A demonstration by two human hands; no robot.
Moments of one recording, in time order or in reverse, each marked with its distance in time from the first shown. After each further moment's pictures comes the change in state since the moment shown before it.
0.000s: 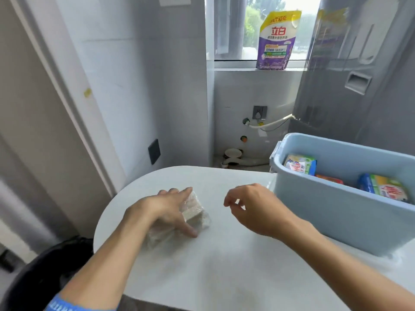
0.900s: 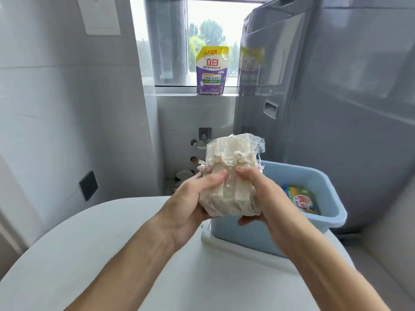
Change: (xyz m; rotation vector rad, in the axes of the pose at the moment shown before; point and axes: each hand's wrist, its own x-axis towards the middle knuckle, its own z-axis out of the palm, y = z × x) left_hand -0.052 0.197 -0.022 -1.429 -0.295 0.671; right_hand -0.053 0.029 -0.112 1.046 0.412 0.655
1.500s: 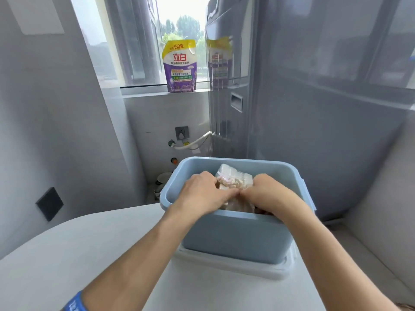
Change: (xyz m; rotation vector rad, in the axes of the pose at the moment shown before) left_hand 0.125 -0.048 0.051 1.357 0.280 -0.106; right_hand 0.083 0.030 -0.102 -0.799 0.134 0.192
